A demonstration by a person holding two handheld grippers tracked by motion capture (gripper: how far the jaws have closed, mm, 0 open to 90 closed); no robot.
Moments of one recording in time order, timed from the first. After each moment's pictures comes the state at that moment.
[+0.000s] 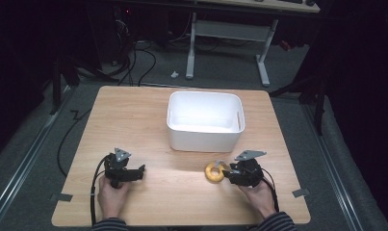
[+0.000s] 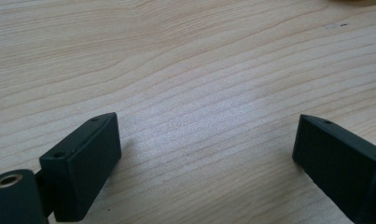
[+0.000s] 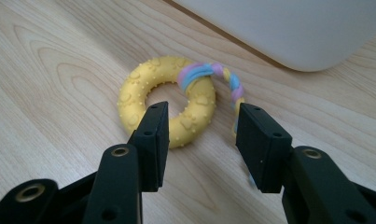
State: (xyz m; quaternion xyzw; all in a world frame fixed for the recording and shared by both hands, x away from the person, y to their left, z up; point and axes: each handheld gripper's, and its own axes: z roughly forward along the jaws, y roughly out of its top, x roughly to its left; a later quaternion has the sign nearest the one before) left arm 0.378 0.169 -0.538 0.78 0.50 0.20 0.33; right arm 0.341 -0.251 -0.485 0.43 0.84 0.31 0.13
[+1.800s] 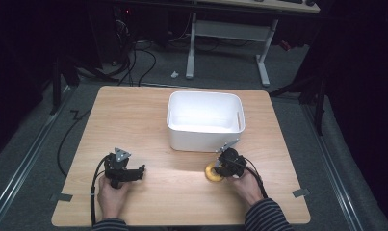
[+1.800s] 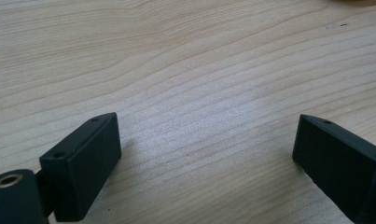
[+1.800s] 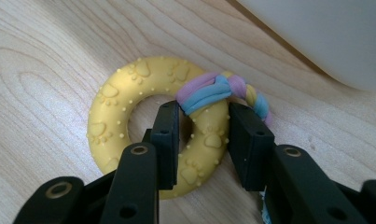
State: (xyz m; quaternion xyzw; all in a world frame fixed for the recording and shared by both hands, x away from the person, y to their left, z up) left arm 0.378 0.169 -0.538 0.78 0.50 0.20 0.33; right arm 0.383 -0.212 -0.499 0.44 0.88 0.18 0.10
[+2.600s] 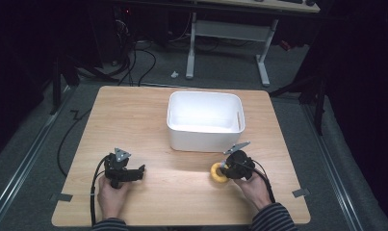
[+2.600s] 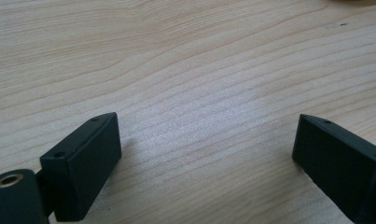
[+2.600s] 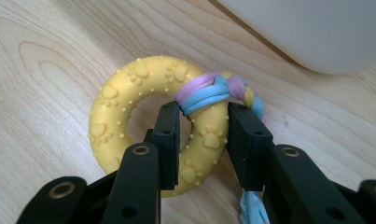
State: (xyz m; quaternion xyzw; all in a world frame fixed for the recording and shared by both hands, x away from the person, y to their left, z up) left arm 0.378 0.169 -0.538 0.78 0.50 0.20 0.33; right arm 0.365 -0.233 -0.483 0.43 0.87 0.21 0.11
